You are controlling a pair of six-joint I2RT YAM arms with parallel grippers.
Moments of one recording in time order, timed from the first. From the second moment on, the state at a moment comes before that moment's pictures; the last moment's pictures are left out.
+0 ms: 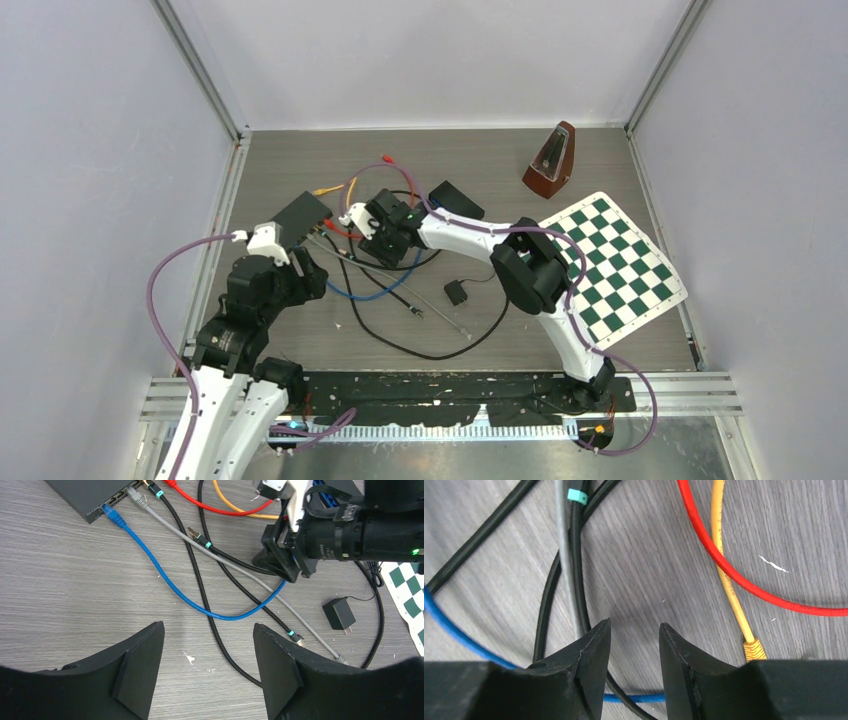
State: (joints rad) left arm -0.24 0.49 0.69 -0.73 -0.05 -0.40; right arm 0.89 2.25 1.77 -0.48 -0.08 -0.25
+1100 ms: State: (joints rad) left arm -0.24 0.59 0.67 -0.70 -0.04 -0.40; right arm 0.87 2.20 1.68 -0.48 -0.15 -0.34
